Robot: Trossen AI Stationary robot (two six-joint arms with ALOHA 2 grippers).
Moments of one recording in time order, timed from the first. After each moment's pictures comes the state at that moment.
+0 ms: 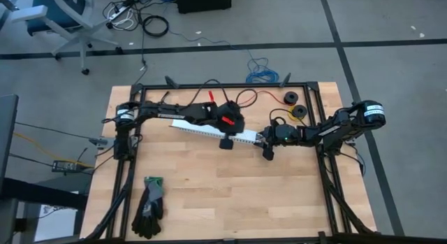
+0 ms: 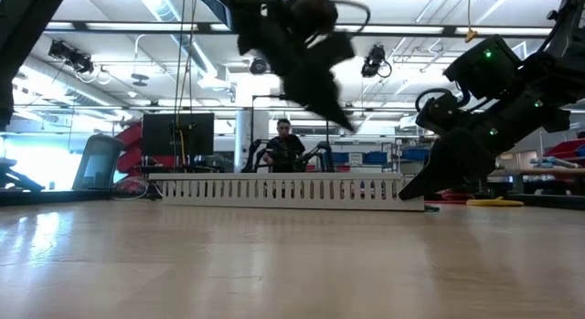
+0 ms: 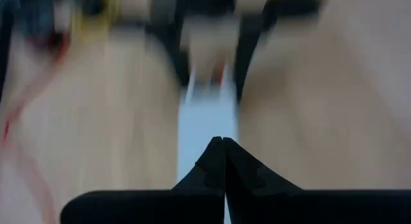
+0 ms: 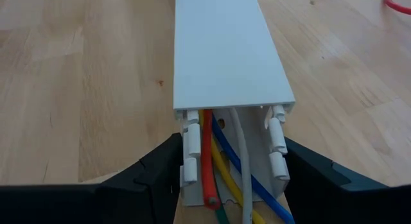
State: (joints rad) left arm 0.17 1.94 1.47 -0.29 0.14 0.42; right arm -0.10 1.46 0.21 0.70 0.14 0.14
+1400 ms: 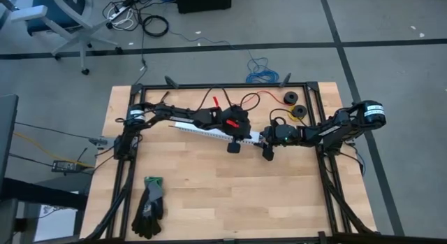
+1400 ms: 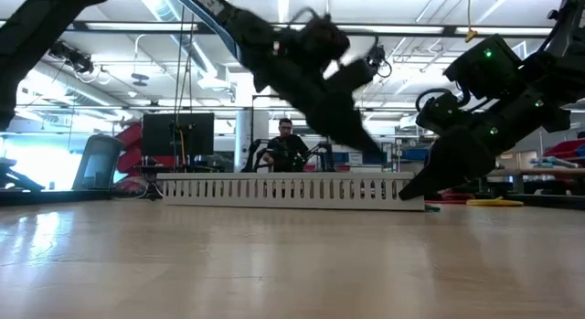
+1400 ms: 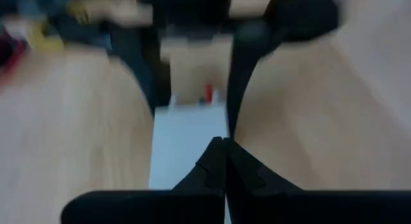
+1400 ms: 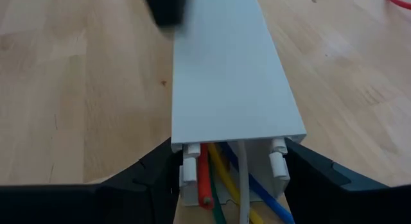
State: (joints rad) left arm 0.17 2.09 1.45 -0.06 0.25 0.36; right arm -0.09 1.45 0.21 0.69 0.13 0.16
